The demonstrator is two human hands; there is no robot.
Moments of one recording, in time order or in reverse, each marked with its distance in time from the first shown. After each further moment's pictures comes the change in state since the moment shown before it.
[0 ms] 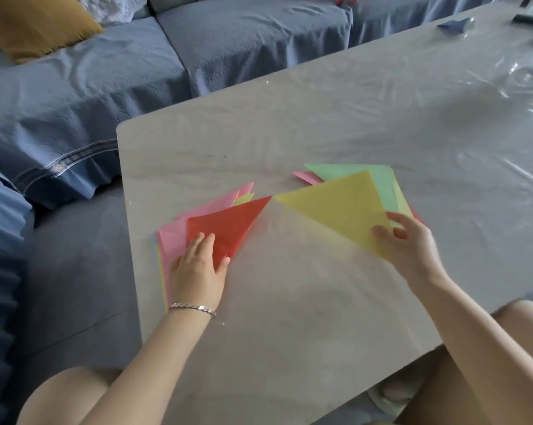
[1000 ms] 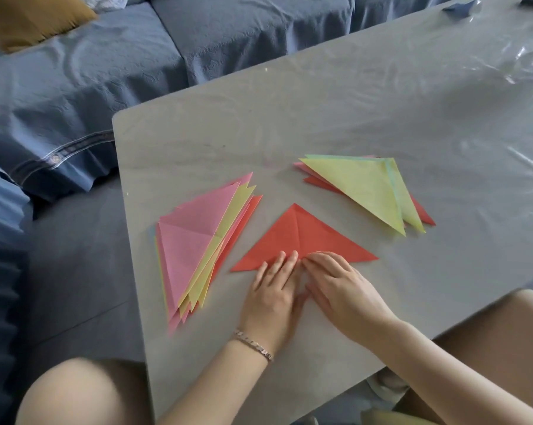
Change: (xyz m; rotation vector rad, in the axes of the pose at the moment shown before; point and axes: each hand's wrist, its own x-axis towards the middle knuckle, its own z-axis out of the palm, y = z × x) left_hand -0.060 0.061 0.047 -0.010 -0.060 0.562; right_hand -0.069 0.037 0.049 -0.755 -0.336 -0.850
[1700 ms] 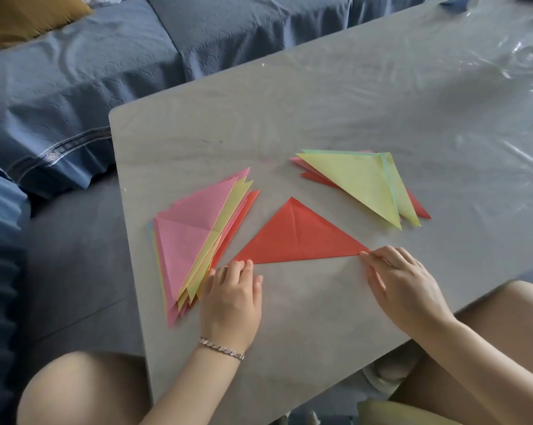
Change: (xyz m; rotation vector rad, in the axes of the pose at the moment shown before) left_hand -0.022 -0.019 -0.024 0.113 0.162 -0.298; right_hand -0.038 0.047 -0.028 -0.191 0.227 0.196
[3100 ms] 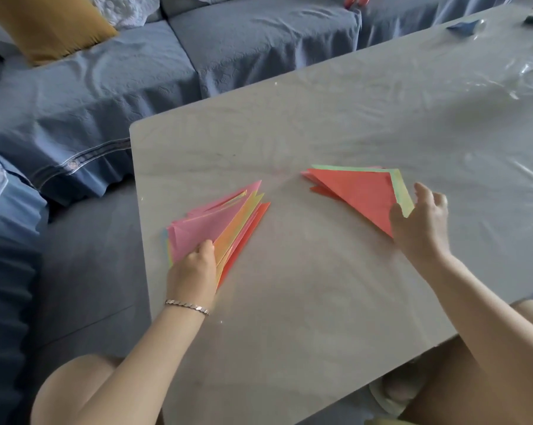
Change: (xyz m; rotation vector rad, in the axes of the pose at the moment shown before) left_hand 0.050 -0.061 -0.025 0.106 -0.070 -0.169; right_hand 0.103 0.011 -0.016 0.411 0.039 0.674
